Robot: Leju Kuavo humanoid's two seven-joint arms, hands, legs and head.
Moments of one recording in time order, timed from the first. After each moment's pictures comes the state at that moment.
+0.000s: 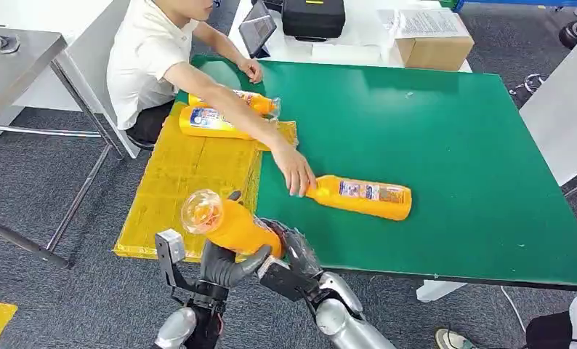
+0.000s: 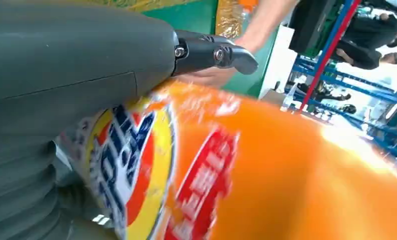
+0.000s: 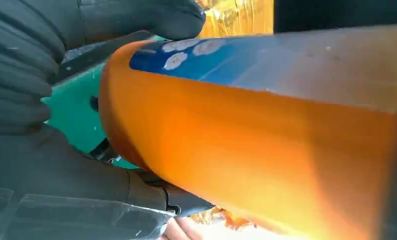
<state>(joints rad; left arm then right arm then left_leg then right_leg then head) -0.04 -0.19 -0.42 -1.32 0.60 0.13 -0.38 -0.25 0.13 0.67 -0.98 0.45 -0.23 -0.48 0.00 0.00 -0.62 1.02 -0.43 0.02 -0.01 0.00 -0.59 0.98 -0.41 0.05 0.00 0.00</state>
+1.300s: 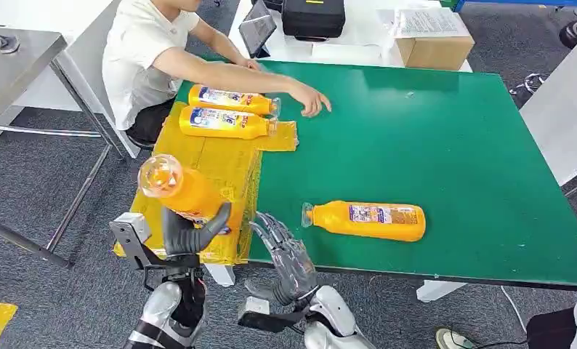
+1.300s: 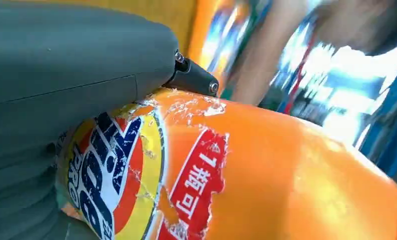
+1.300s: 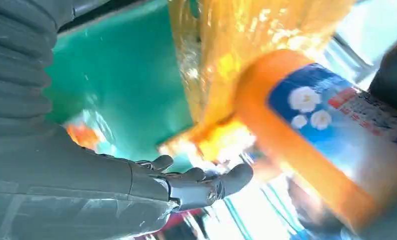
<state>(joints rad) -0.14 -0.20 -0.28 -1.33 0.46 0.47 -0.50 -0.19 0.18 0.65 -0.92 0.77 -0.69 -0.61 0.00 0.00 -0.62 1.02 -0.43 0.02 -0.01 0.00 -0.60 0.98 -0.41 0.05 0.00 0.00</state>
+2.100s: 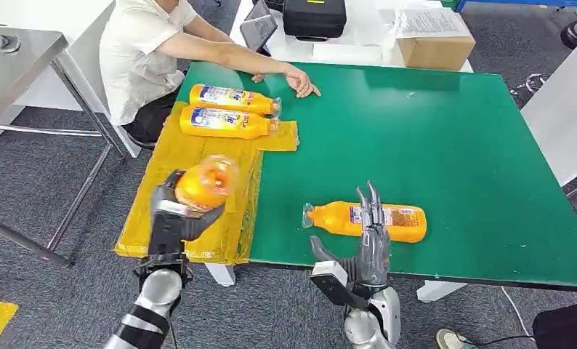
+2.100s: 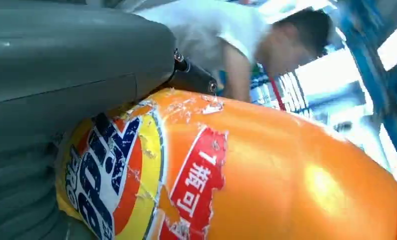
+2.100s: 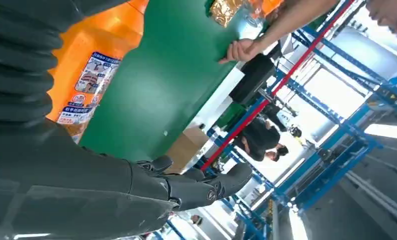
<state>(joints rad) -0.24 -0.12 -0.30 -1.19 -0.25 0.57 -0.32 -0.03 0.26 0.16 -1.27 0.75 -0.70 -0.70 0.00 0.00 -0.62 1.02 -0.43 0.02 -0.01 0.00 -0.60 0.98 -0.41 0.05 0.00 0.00</state>
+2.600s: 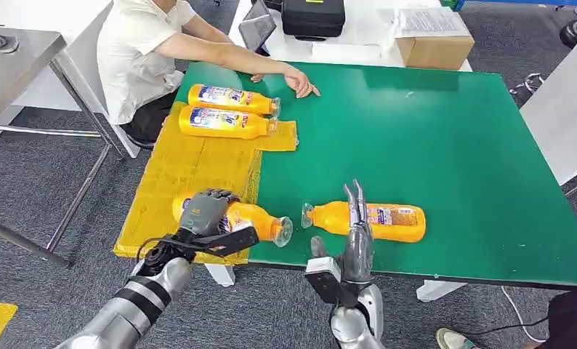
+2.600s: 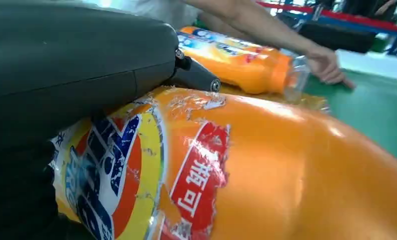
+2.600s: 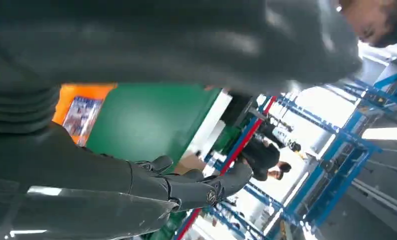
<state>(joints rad) -0.44 -0.01 -0.45 -0.85 -0.70 0.33 -0.16 -0.06 0.25 0.29 -1.22 0.55 -0.70 -0.70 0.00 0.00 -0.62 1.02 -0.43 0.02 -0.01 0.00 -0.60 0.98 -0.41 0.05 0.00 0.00</state>
